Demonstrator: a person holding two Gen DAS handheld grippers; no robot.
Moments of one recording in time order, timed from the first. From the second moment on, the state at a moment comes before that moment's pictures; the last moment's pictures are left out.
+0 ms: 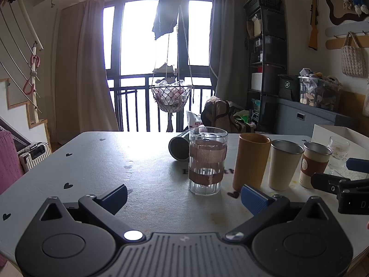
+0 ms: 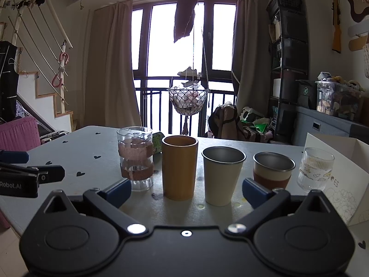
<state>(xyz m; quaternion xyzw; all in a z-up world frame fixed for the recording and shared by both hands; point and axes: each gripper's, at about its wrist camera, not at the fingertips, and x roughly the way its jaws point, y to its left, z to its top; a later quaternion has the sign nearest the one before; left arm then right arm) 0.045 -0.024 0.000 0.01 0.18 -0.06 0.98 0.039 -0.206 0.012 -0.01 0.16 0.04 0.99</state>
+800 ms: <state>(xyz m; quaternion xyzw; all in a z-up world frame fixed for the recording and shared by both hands) 0.045 -0.023 0.001 0.01 0.18 -0.05 0.98 0.040 -0.207 0.012 -0.01 0.15 0.04 0.99</state>
